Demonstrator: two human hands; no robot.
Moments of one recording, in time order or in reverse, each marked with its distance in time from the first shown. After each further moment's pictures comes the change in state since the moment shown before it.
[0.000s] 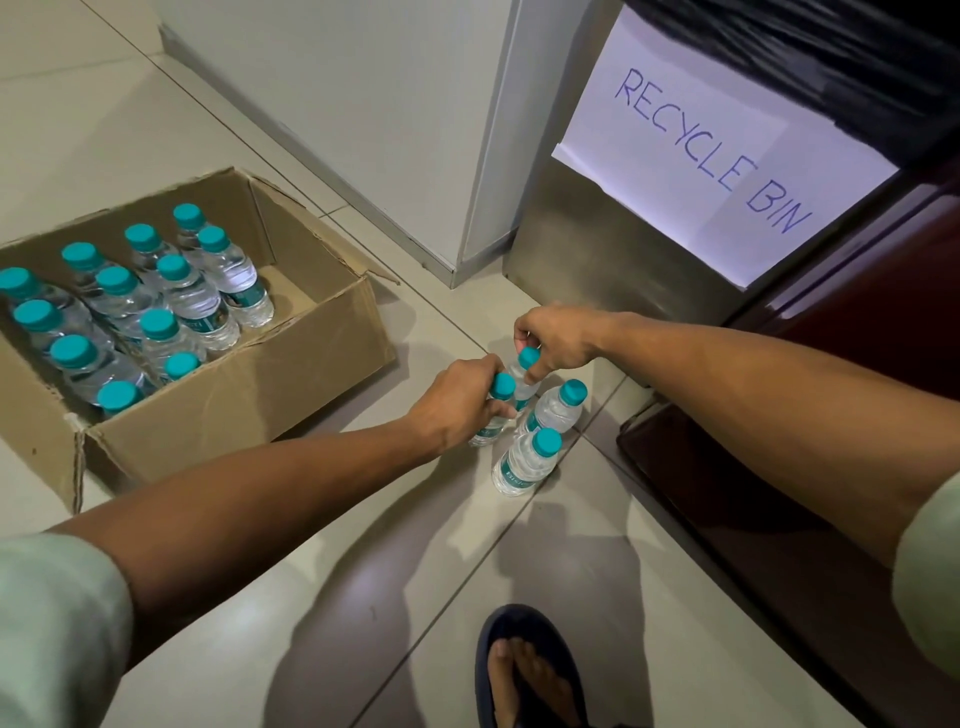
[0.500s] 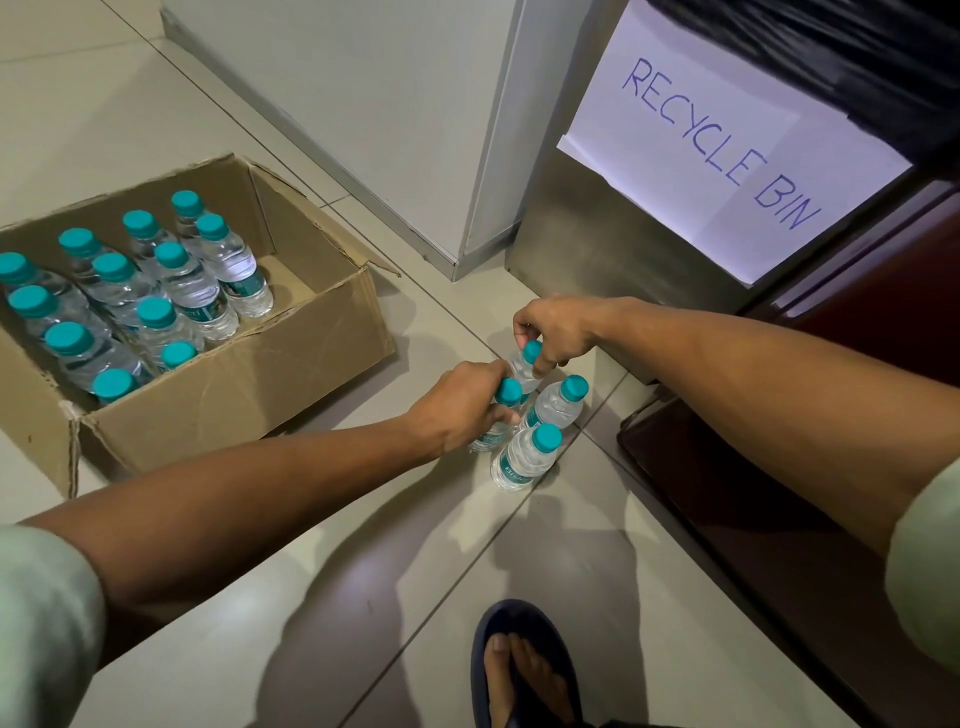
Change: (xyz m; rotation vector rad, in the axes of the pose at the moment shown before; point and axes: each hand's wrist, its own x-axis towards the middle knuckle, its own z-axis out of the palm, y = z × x) left_hand -0.006 0.005 0.000 0.002 -0.077 0.043; right_hand 0.005 0.000 -0.007 0.020 -0.088 0.006
